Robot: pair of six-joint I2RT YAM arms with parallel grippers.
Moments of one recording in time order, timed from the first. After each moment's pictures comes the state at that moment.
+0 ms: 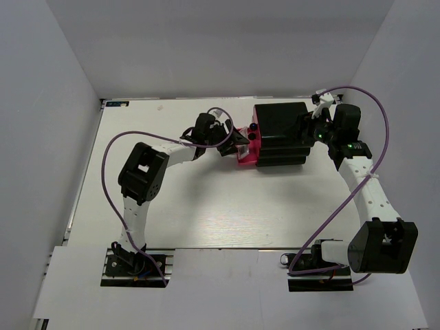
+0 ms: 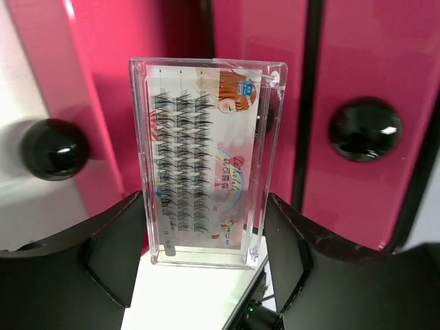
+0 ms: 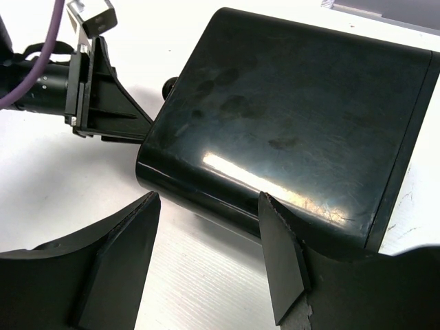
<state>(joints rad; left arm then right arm) -0.53 2.11 1.40 0.23 0.48 -1.01 0.03 1.26 1.08 -0.24 -0.57 -0.03</state>
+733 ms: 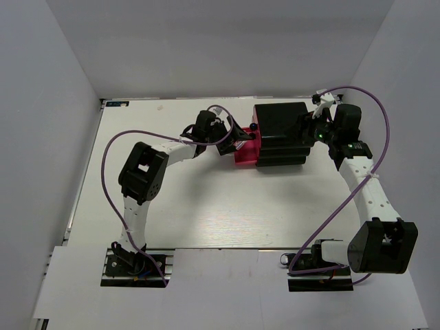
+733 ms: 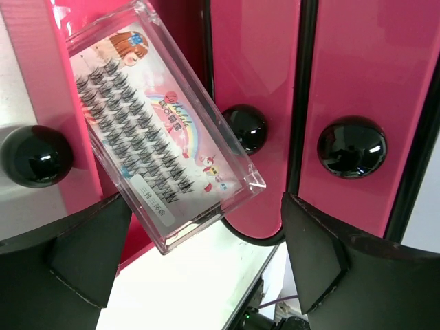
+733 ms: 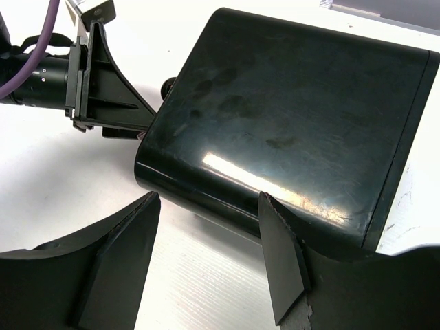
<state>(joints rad) -0.53 2.12 1.44 0.18 0.46 -1.02 0.03 1.27 1.08 -0.24 -0.57 -0.03</state>
